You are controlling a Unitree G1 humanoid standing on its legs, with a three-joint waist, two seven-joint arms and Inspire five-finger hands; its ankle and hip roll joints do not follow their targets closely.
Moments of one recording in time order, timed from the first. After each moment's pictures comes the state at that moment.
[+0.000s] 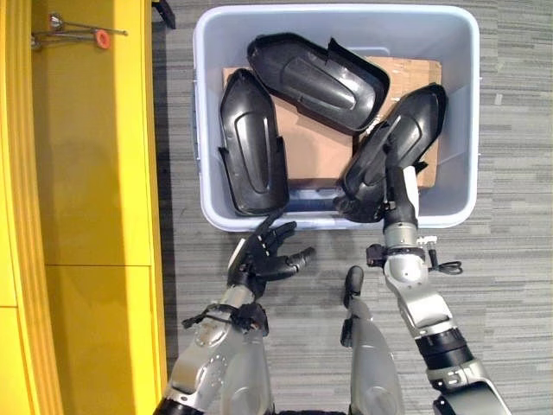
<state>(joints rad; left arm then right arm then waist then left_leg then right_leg) 0.01 0.26 -0.26 -0.17 -0.58 0.11 0.10 -0.40 -0.24 0.19 0.10 -0.08 0.11 -0.33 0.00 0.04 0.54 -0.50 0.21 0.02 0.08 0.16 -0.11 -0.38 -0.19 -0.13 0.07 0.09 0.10</state>
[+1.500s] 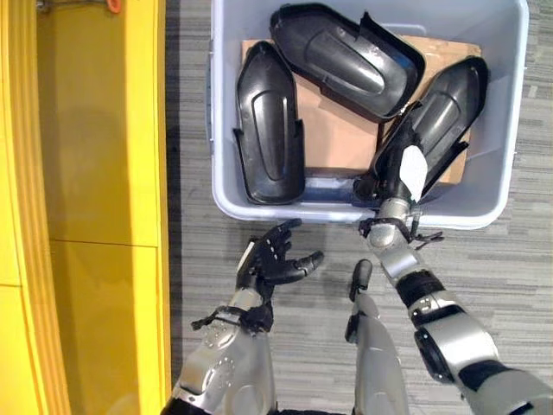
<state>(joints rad) 0.01 0.25 -0.32 -0.12 -0.59 0.09 0.12 -0.90 -0.22 0.25 1.03 -0.27 -0.04 -0.74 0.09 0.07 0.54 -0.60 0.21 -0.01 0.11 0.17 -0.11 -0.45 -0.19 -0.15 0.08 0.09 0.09</state>
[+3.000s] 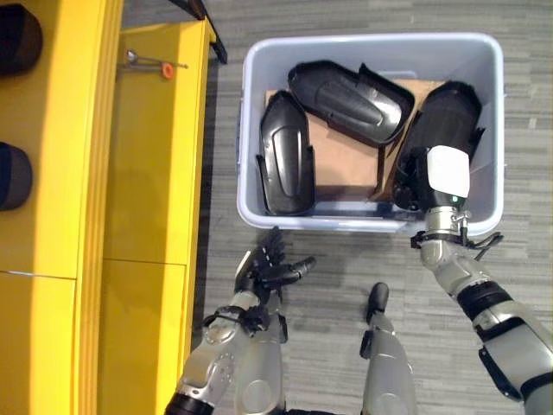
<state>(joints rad) -0.02 0.21 -0.25 -0.03 -0.57 0.17 0.12 -0.71 -0.64 0.50 0.71 -0.46 -0.06 -0.70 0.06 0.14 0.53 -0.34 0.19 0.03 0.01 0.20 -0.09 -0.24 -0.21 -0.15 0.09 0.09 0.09</state>
